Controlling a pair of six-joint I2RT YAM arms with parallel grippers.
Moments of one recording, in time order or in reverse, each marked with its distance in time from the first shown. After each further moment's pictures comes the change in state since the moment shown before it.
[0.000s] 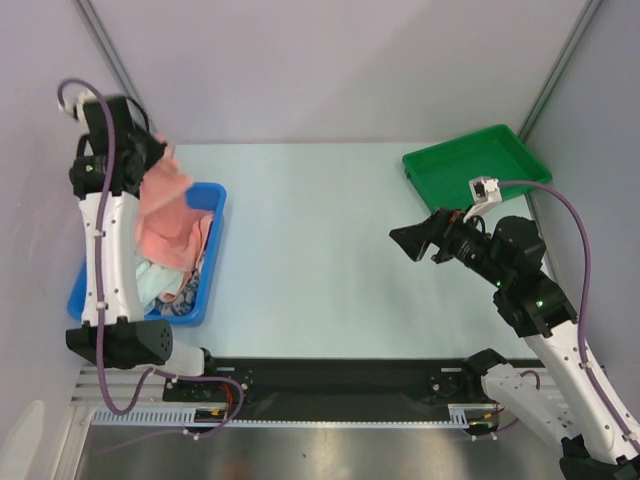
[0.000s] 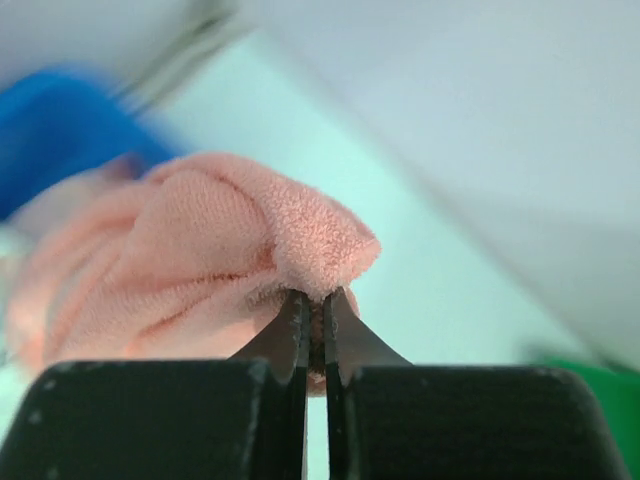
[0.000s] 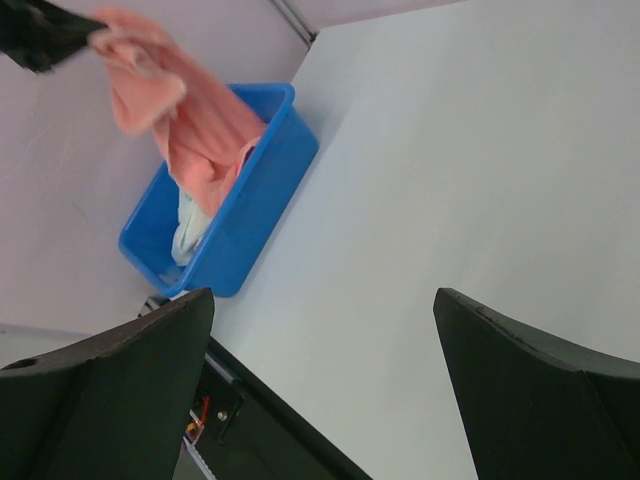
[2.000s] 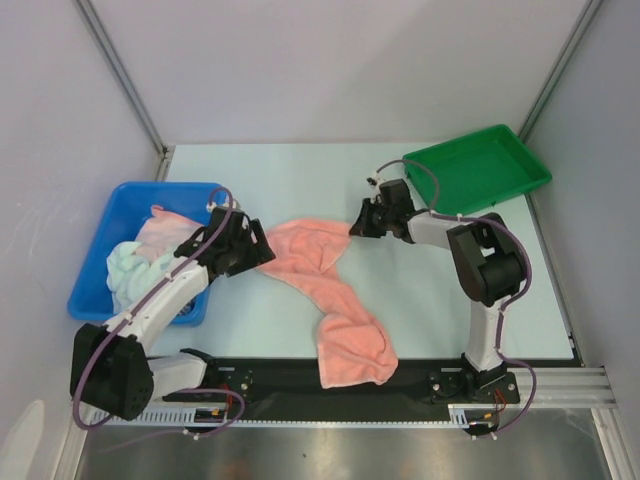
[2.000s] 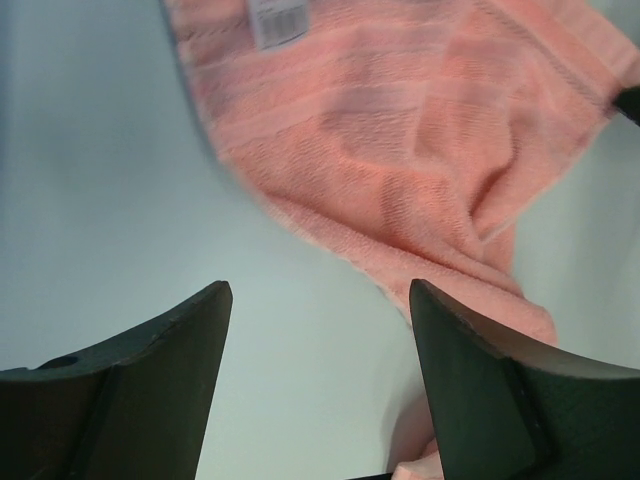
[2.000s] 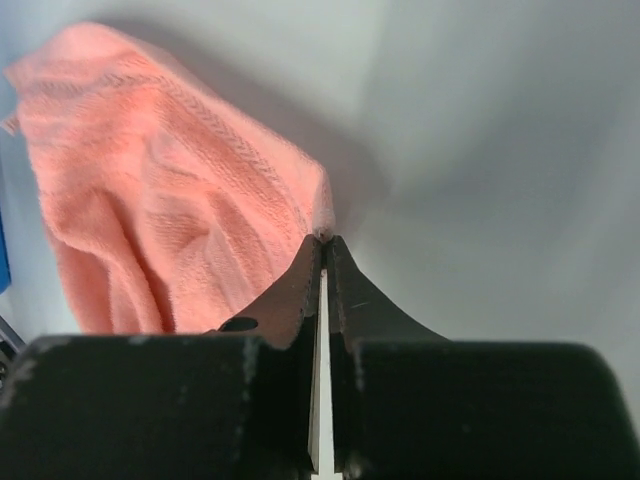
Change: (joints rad) left arm -0.484 -0.261 -0.926 0.365 0.244 -0.016; right arm -0.003 1.265 0.230 0.470 -0.041 -0.095
